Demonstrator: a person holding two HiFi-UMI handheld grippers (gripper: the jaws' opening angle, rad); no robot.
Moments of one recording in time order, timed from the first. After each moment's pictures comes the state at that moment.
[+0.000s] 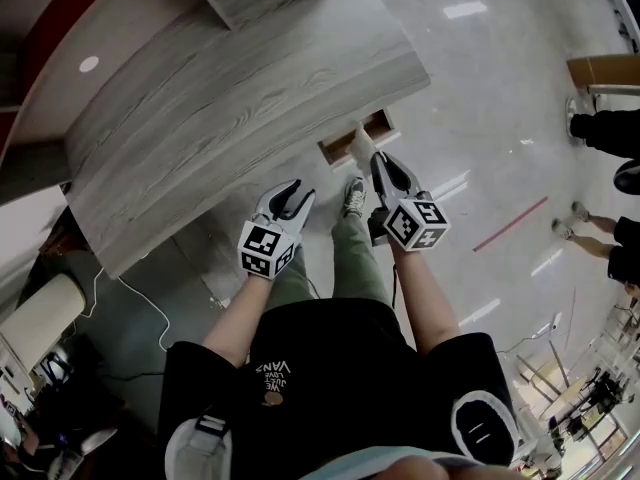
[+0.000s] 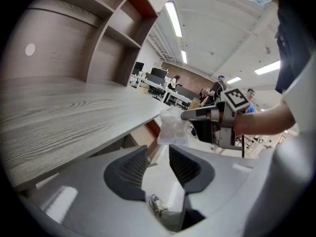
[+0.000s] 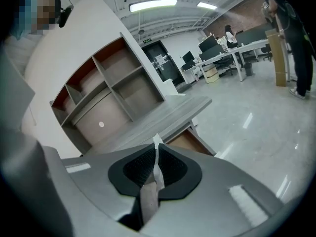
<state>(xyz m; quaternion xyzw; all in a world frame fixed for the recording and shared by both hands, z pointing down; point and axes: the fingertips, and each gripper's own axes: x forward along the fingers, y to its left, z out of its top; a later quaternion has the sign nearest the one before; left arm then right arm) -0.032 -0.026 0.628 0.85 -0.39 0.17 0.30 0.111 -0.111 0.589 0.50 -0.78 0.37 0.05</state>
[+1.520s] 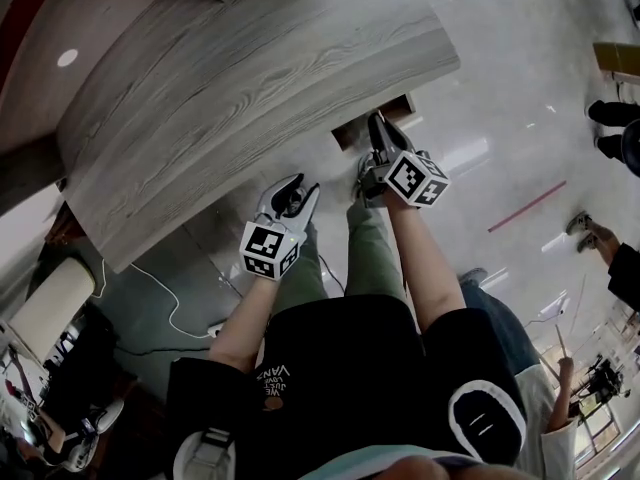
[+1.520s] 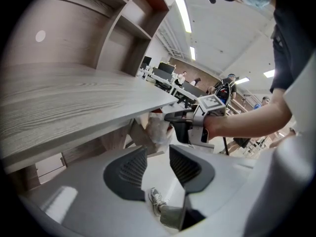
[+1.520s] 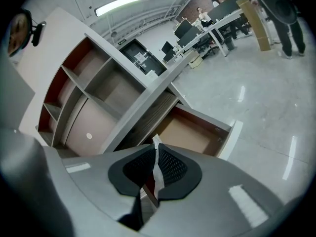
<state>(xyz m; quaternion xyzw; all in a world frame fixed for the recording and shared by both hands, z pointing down) -0.047 -0.018 0.664 0.83 -0.41 0.18 0.34 0.087 -0.160 0.690 0.50 -0.72 0.48 0.00</state>
